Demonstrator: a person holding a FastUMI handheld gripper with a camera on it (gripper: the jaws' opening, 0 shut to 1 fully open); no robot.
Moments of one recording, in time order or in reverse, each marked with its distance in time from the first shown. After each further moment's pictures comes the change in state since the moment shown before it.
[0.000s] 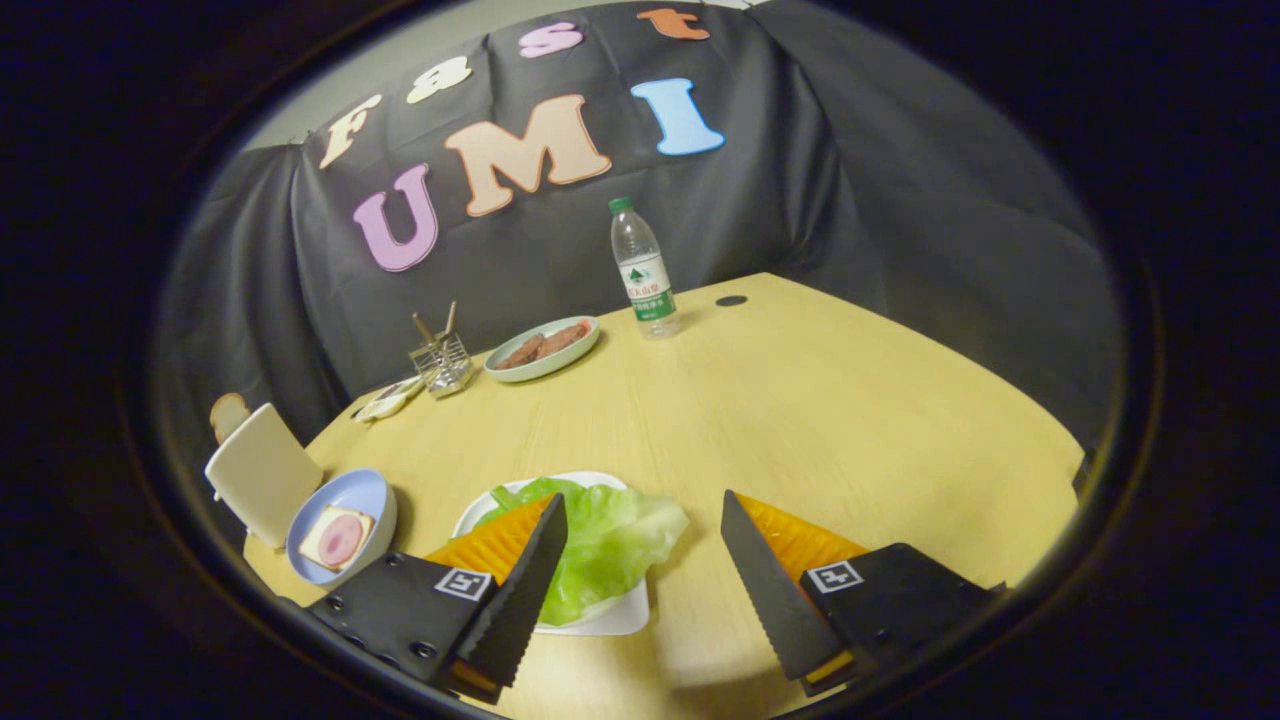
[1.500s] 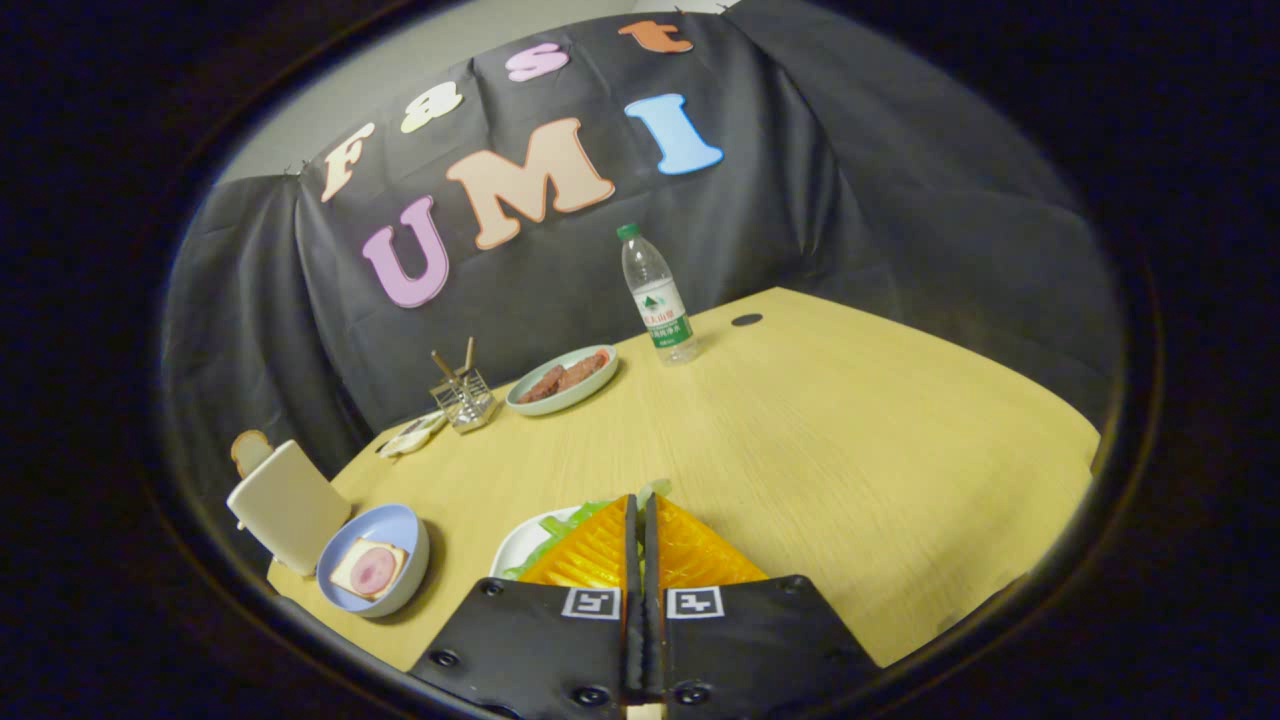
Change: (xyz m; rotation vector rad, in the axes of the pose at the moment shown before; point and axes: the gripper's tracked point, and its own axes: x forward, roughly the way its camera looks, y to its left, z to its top) arm -0.009 0.019 0.035 0.072 -0.133 0.062
